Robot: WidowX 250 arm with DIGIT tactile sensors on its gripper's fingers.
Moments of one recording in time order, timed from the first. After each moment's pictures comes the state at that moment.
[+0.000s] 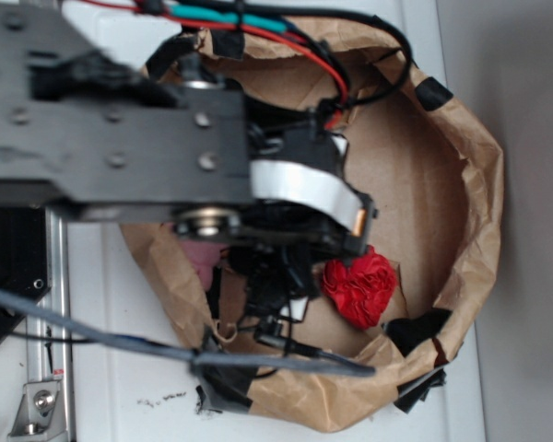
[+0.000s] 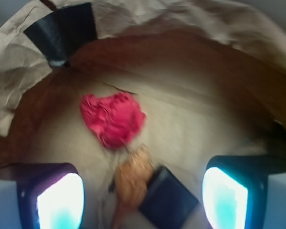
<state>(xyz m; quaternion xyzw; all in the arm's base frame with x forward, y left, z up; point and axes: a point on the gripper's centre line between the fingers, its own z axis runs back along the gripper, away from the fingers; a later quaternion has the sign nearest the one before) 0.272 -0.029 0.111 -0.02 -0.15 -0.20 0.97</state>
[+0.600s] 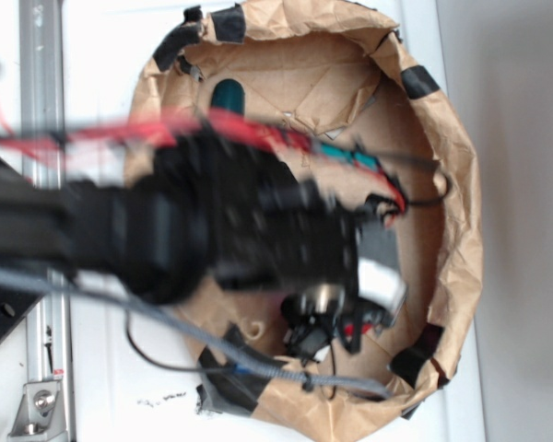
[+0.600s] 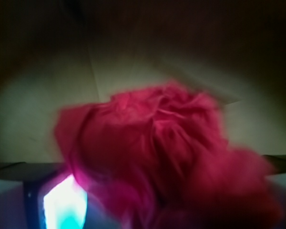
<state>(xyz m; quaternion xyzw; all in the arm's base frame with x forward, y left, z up) 0.288 -0.073 0.025 -0.02 -0.11 -0.29 0.95</state>
